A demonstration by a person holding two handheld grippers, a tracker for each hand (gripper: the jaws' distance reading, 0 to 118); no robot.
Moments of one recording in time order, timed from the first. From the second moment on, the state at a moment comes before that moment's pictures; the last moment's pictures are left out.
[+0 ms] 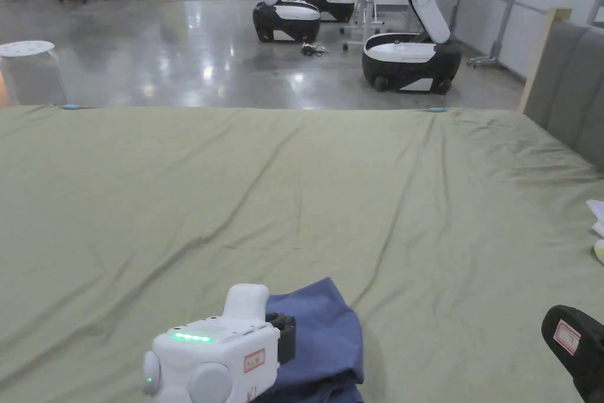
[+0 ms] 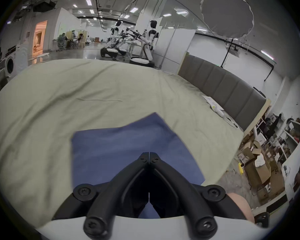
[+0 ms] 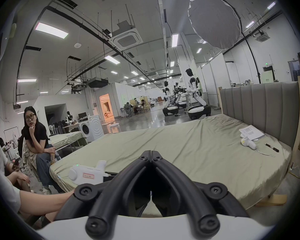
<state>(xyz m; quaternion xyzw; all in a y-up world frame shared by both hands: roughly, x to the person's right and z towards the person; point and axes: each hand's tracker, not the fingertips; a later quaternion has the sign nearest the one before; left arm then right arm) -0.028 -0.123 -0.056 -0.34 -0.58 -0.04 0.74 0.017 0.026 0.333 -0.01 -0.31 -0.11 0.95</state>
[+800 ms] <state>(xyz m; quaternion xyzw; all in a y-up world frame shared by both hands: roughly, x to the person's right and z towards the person) -0.212 -0.005 -0.075 -0.14 -0.55 -0.03 0.82 0.040 0.025 0.282 -0.06 -0.25 -0.09 0.96</state>
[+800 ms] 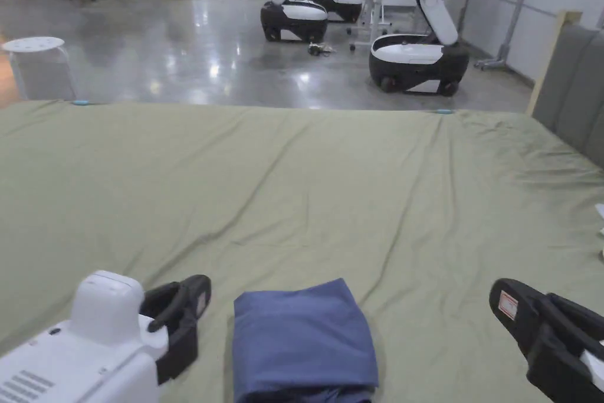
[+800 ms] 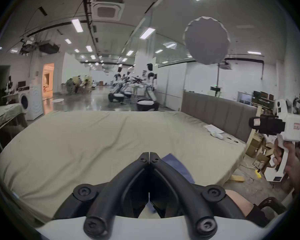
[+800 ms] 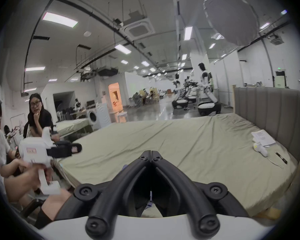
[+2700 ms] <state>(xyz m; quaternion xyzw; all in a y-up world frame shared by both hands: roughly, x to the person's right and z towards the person) -0.076 -0.156 -0.183 -0.51 -0.61 0.08 0.60 0.113 -0.034 0.218 -0.12 -0.13 -0.13 0.97</state>
